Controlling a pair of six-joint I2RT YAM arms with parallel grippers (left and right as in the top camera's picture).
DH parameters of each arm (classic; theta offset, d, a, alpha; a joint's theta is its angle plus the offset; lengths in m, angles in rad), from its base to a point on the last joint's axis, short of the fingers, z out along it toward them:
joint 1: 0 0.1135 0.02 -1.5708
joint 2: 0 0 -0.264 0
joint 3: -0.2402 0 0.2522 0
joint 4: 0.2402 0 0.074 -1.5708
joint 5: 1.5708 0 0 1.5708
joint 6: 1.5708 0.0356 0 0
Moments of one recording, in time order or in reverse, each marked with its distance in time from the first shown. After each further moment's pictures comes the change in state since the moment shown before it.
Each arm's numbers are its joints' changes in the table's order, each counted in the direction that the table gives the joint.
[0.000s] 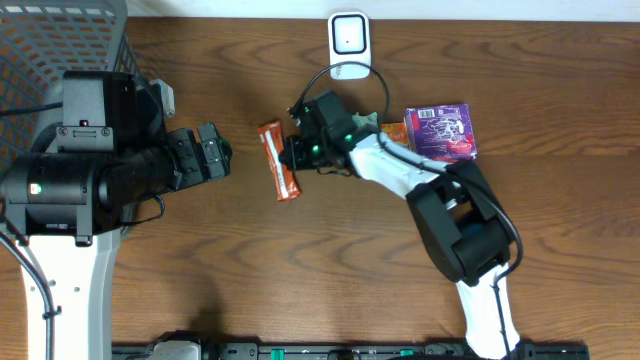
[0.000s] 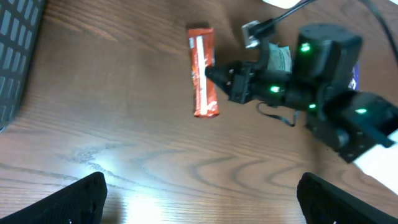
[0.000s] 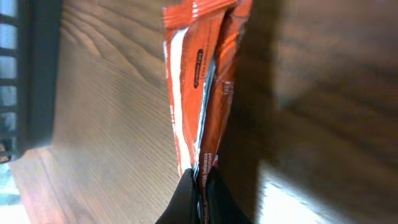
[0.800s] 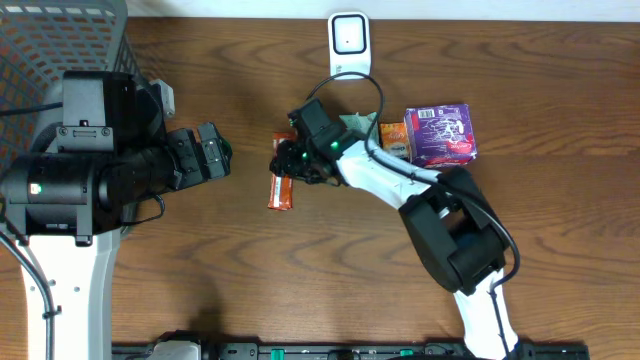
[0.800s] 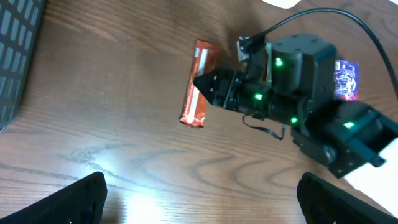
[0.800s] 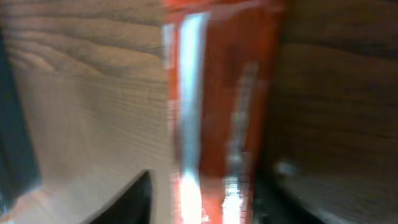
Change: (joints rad) left arm 0.000 0.000 0.000 0.000 0.000 0.000; right arm 0.090 0.003 -0.018 0.127 0.196 0.301
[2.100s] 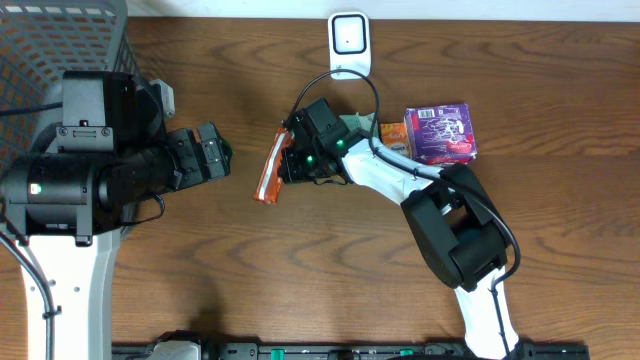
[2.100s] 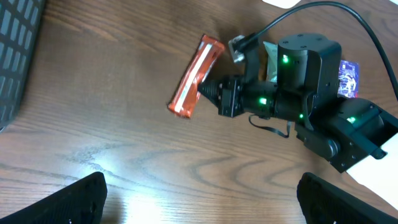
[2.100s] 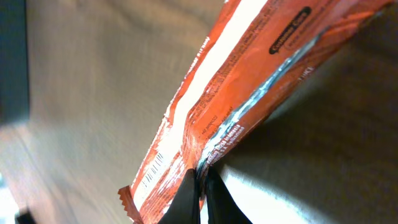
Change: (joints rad) left arm 0.000 0.000 0.000 0.000 0.000 0.000; right arm -0.034 -0.003 0.016 -0.006 -0.166 -0.317
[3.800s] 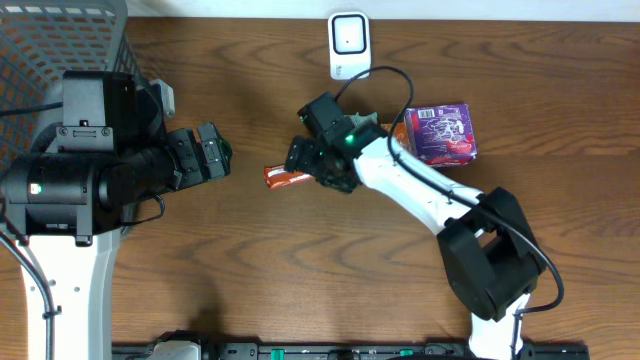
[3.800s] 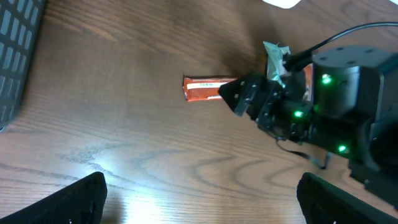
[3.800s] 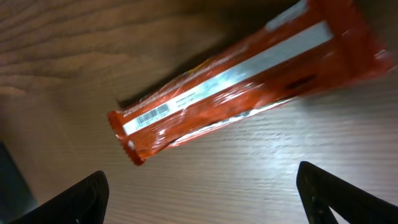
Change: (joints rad) left arm 0.000 0.000 0.000 0.000 0.000 0.000; right arm 0.037 -0.192 0.002 0.312 0.324 0.496
